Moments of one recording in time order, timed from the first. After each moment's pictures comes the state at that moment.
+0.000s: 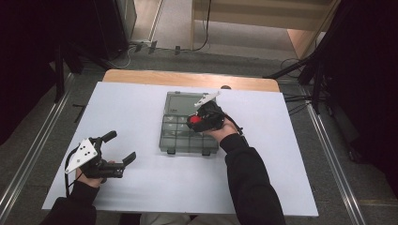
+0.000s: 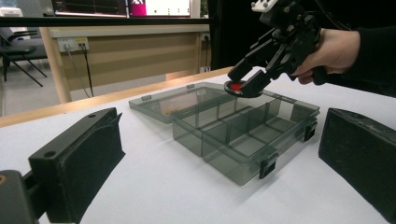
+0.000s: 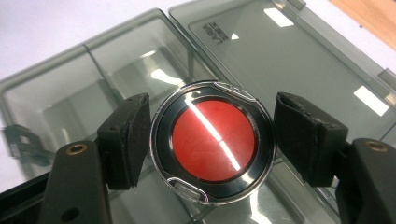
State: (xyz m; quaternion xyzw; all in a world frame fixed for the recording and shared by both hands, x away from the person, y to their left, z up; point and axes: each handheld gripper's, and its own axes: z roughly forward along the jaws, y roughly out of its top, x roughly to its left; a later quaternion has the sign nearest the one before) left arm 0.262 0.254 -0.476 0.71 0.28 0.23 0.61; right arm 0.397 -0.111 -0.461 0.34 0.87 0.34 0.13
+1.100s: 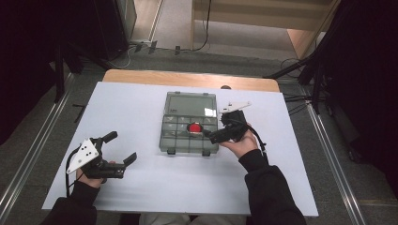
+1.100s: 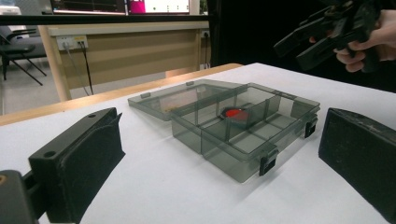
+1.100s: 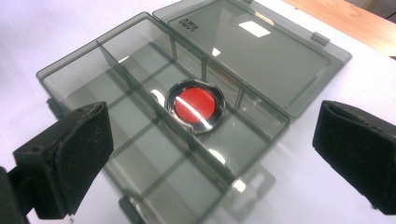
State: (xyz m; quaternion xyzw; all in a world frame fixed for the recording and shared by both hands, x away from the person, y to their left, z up) left arm 0.261 0.252 -0.477 0.71 0.27 0.24 0.60; right arm 0.337 -0.169 -0.439 0.40 0.82 0.38 0.15
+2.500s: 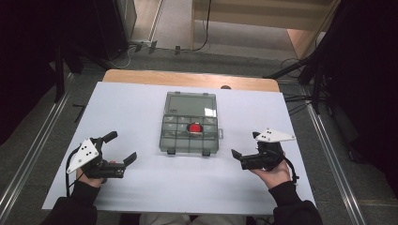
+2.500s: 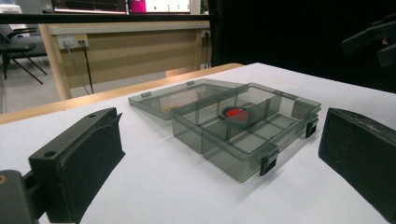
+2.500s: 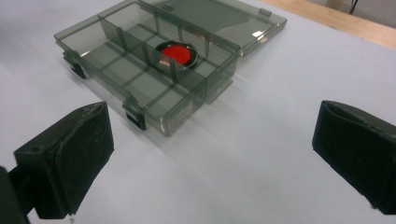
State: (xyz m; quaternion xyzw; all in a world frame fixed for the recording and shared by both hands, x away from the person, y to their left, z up) left arm 0.262 0.252 -0.478 0.71 0.28 0.23 0.60; right arm 0.247 -0.243 -0.451 0.43 0.78 0.41 0.19
